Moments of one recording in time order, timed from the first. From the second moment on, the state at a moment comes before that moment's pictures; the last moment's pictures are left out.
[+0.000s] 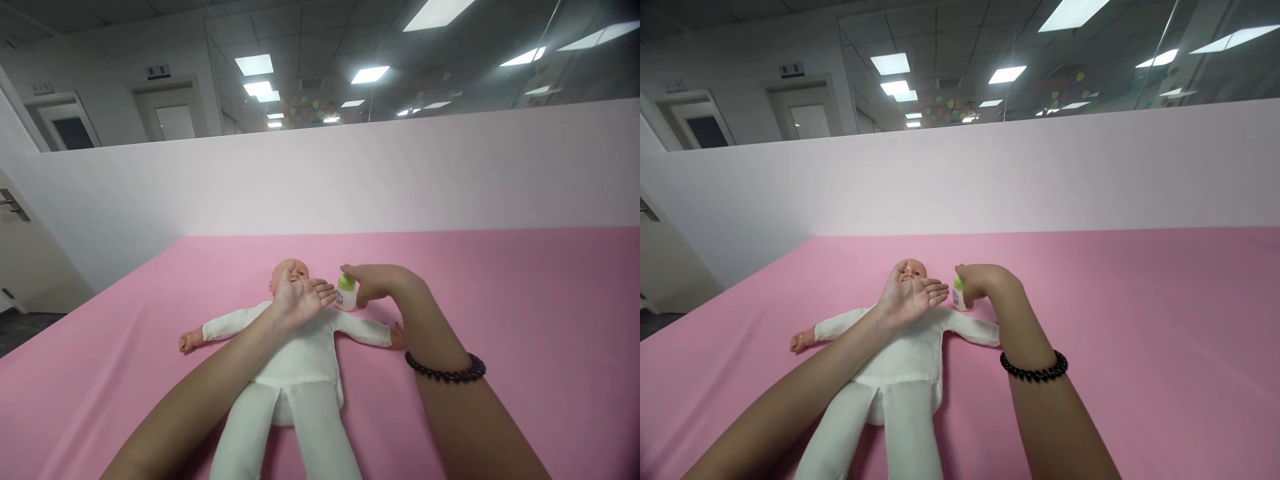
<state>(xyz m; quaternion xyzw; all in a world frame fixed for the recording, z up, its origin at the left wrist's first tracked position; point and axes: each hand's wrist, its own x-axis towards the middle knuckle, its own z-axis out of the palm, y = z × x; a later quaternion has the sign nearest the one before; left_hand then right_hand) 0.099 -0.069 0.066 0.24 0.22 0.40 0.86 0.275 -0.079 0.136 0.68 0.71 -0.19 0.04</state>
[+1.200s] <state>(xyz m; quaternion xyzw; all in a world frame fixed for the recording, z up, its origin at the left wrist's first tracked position) 0.102 -0.070 0.054 0.15 0.20 0.40 0.88 0.258 -0.089 0.151 0.67 0.71 -0.16 0.12</state>
